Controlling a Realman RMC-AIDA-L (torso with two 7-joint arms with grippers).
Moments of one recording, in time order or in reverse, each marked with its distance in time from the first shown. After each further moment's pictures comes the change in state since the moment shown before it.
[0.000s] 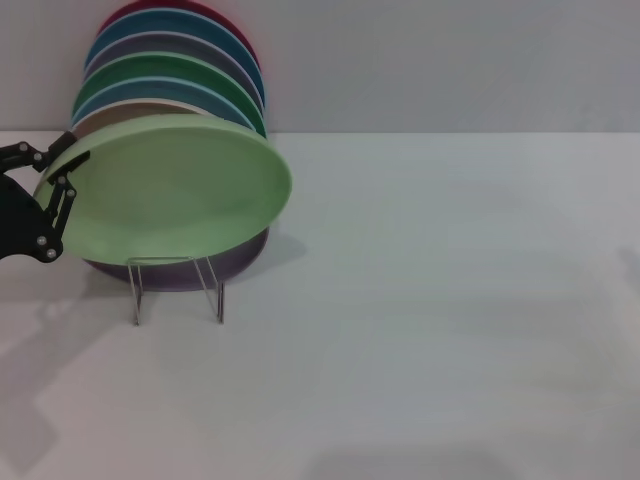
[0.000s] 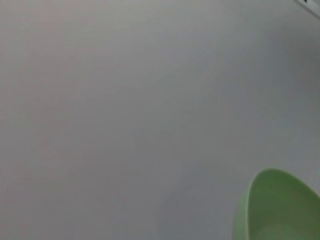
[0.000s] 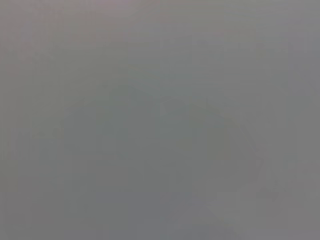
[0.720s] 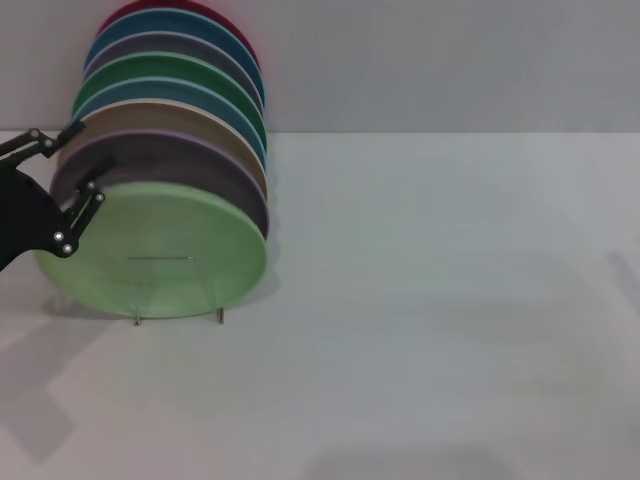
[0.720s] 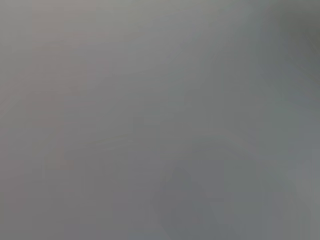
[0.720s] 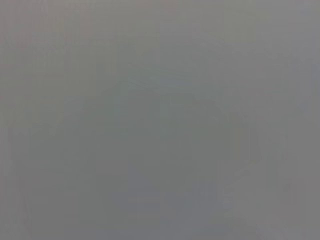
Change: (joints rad) left arm -0.013 -0.017 -0.008 -0.002 -0.003 -0.071 0.064; right arm -0.001 -0.001 -0.032 0.006 0.005 0.027 0.008
